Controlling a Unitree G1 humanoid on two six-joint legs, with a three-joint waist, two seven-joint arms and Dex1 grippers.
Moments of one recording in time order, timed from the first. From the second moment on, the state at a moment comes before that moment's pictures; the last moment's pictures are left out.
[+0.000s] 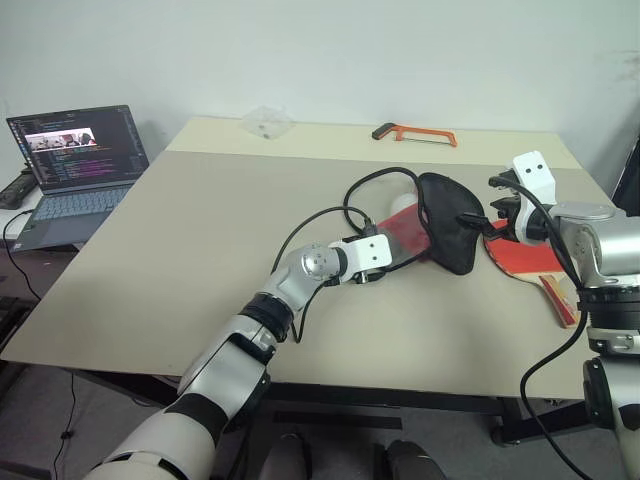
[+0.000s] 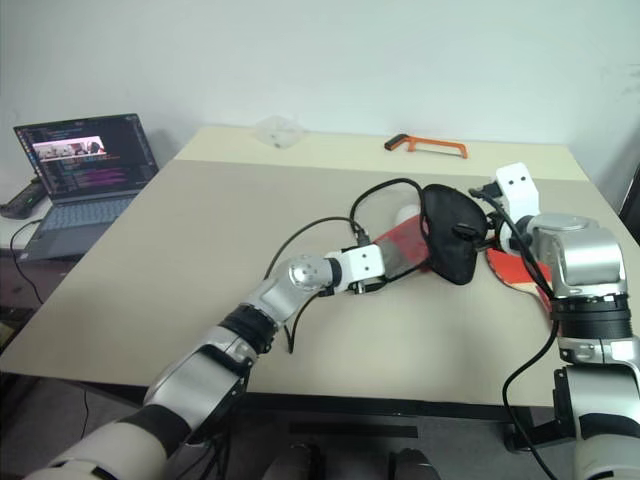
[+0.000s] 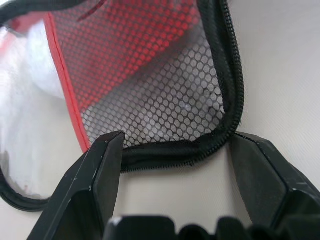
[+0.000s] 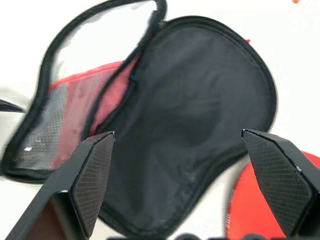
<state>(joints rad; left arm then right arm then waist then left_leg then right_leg) -0.99 0.16 -0.47 0.88 0.34 -0.16 -0.58 -0.85 -0.67 -0.05 0.17 0.18 1.01 0.62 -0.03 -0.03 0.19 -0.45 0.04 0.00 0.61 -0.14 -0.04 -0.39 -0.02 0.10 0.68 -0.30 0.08</state>
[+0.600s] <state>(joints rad) -1.01 0.25 -0.48 0.95 0.45 -0.31 -0.50 -0.85 -0.66 -0.06 0.16 0.21 1.01 0.60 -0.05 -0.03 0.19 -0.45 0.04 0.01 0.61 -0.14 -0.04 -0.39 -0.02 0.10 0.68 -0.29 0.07</state>
